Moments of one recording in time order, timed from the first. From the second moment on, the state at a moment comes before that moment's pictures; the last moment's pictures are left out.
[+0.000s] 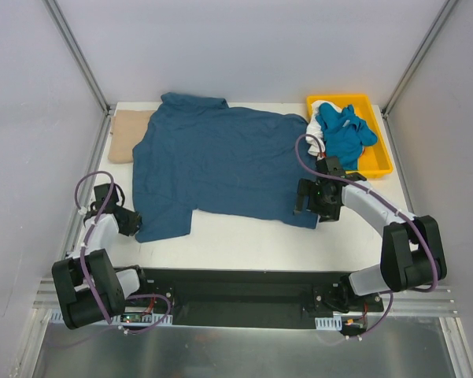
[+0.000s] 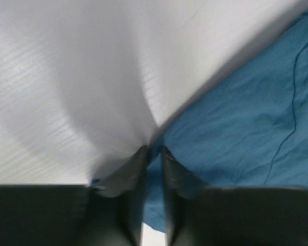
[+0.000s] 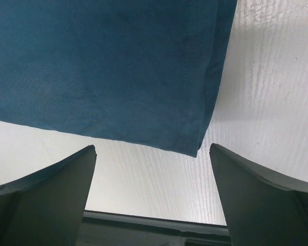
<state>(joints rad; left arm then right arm) 0.32 1.14 0.49 -0.49 0.00 -0.90 0.29 1.43 0.87 -0.68 -0.08 0.46</state>
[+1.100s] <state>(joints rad) 0.32 0.80 0.42 -0.86 0.02 -1.00 0.25 1.33 0.82 -0.72 -0.07 0.45</state>
